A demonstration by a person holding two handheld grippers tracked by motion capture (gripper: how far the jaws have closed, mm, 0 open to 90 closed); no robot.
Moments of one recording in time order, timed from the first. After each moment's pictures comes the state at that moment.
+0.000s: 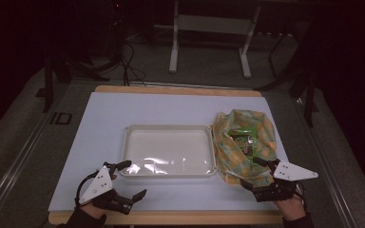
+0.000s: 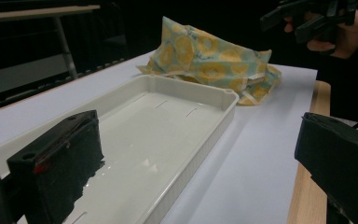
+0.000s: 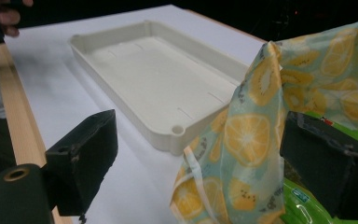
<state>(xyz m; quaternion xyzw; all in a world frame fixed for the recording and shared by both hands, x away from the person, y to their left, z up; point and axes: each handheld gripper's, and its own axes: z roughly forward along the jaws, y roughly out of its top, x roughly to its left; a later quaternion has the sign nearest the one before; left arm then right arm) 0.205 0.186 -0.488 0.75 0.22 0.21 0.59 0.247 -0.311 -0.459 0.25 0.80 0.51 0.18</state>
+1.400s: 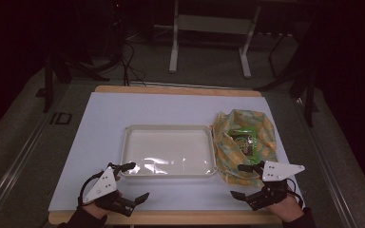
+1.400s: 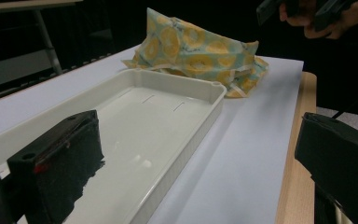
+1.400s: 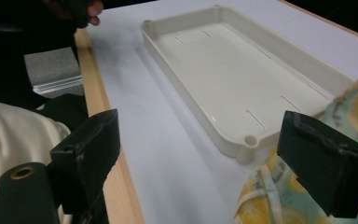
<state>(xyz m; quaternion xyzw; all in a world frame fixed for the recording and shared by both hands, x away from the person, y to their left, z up) 0.206 0.180 -0.491 0.76 0.21 0.19 0.58 0.243 -0.281 -0.440 0.17 0.85 0.49 0.08</state>
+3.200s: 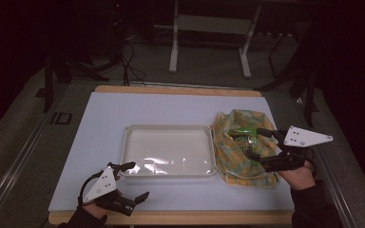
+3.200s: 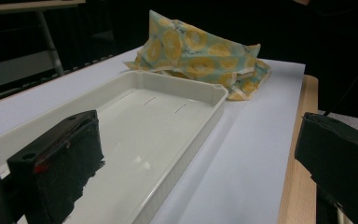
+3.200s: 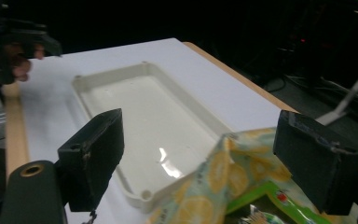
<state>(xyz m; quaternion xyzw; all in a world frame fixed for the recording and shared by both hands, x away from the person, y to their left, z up) 0.207 0.181 -0.491 0.76 0.21 0.19 0.59 0.295 -0.311 -0.376 0.20 0.81 0.52 0.19</state>
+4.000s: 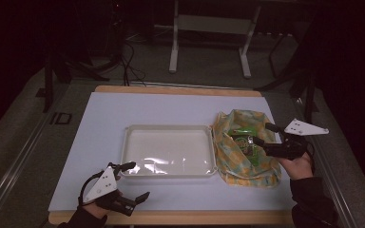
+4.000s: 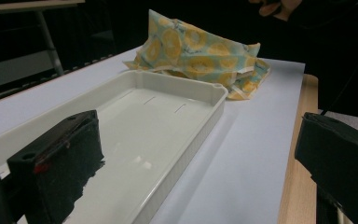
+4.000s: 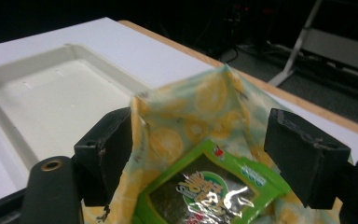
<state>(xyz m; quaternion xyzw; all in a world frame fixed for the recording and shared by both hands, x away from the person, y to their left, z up) 0.207 0.180 -0.491 0.76 0.21 0.19 0.59 0.338 -0.342 -0.412 0.31 0.78 0.49 0.22</state>
